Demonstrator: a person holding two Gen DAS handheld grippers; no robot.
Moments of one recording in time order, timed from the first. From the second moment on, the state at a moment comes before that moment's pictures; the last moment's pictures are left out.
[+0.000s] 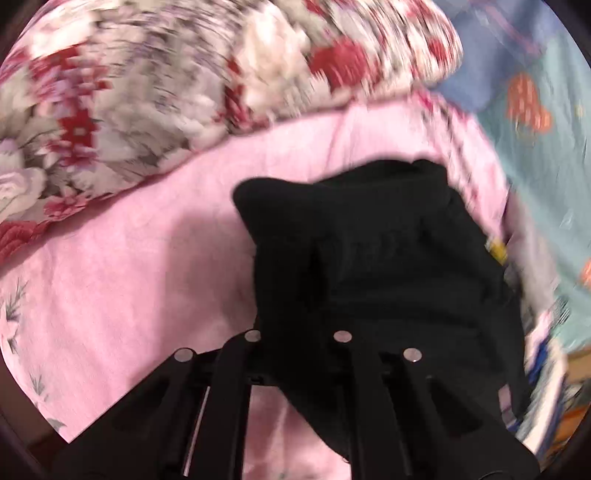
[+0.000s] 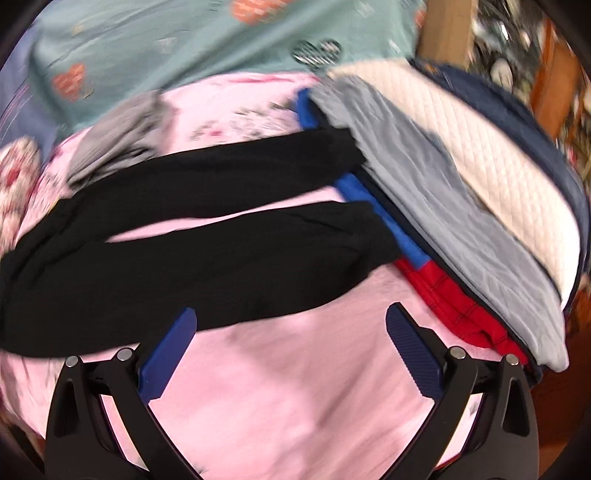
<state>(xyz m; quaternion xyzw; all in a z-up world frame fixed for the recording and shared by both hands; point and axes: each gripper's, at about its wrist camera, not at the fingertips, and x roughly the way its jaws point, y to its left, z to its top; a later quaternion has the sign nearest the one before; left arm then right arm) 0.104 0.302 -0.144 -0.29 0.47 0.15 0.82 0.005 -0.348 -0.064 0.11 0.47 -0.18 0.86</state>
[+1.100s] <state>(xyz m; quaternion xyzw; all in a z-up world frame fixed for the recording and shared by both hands) 0.066 0.306 -0.098 -0.26 0.44 0.13 0.85 -0.005 -0.446 -0.068 0.31 0.43 -0.19 0.83</state>
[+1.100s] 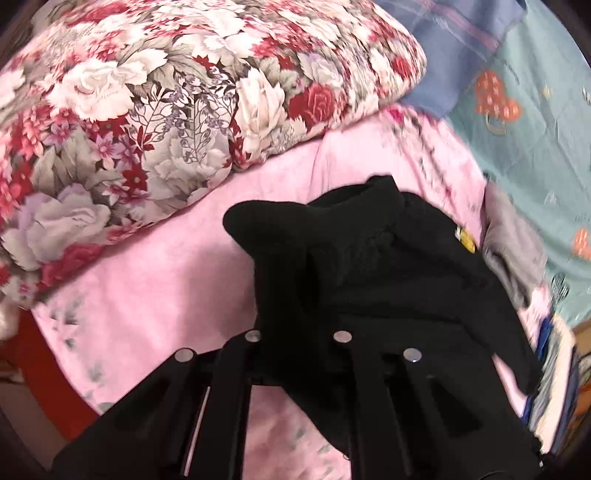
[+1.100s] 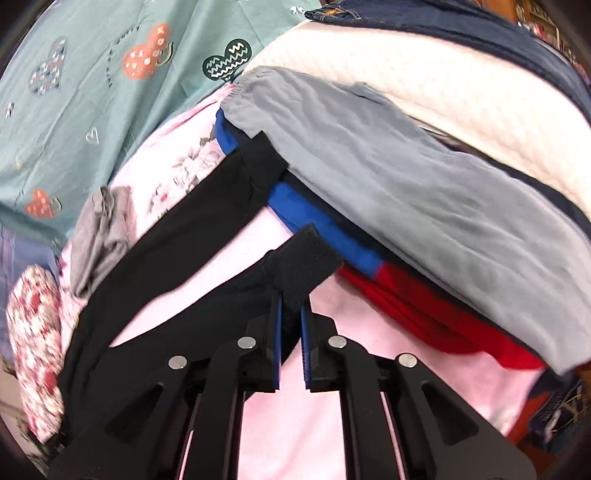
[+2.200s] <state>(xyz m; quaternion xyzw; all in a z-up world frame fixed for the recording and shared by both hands) 0.240 0.216 -0.145 -0.13 0.57 0.06 0.81 0.202 -0.496 -0.148 0.30 0.51 -0.15 0.79</state>
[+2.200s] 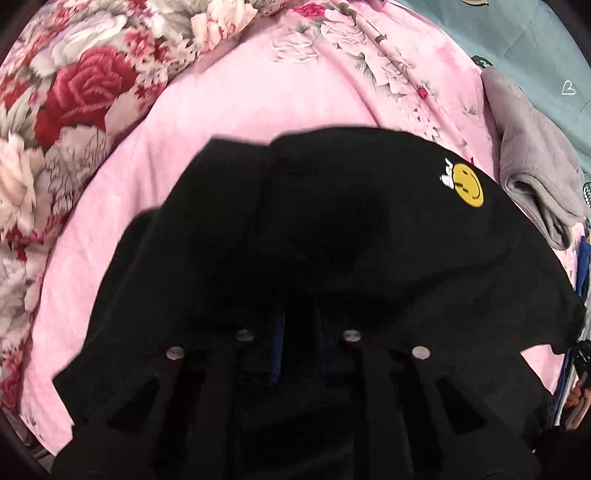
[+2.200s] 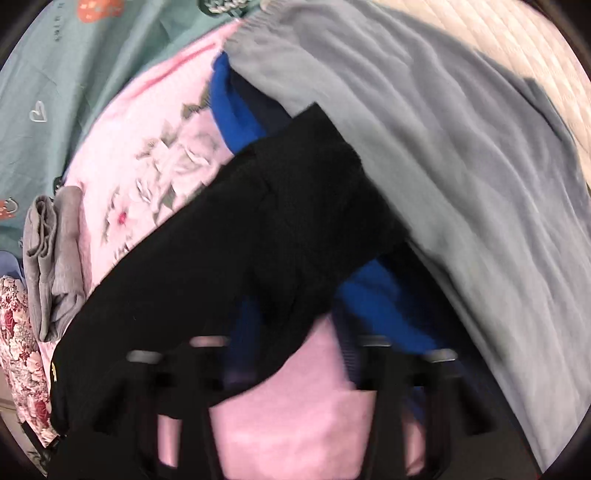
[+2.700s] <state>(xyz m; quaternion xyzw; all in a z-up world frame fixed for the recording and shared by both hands) 0.231 0.229 -0.093 -0.07 0.56 0.02 0.82 0.170 -0.475 -0.131 0.23 0.55 -0.19 0.78</state>
